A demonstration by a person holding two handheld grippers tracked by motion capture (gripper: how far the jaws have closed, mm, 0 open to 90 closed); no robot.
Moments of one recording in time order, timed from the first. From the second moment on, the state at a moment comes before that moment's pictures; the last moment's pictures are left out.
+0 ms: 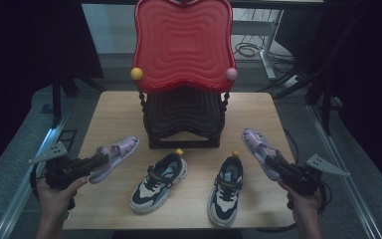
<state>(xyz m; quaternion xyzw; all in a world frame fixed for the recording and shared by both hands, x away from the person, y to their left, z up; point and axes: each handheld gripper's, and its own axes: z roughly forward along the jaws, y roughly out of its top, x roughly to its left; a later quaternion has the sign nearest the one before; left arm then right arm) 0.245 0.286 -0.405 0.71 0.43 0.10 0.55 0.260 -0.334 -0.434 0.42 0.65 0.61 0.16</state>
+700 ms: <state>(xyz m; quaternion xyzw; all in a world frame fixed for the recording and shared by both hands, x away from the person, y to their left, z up) 0.269 0.262 -0.396 0.70 0.42 0.11 0.57 0.273 -0.293 -0.426 0.39 0.66 0.62 0.15</state>
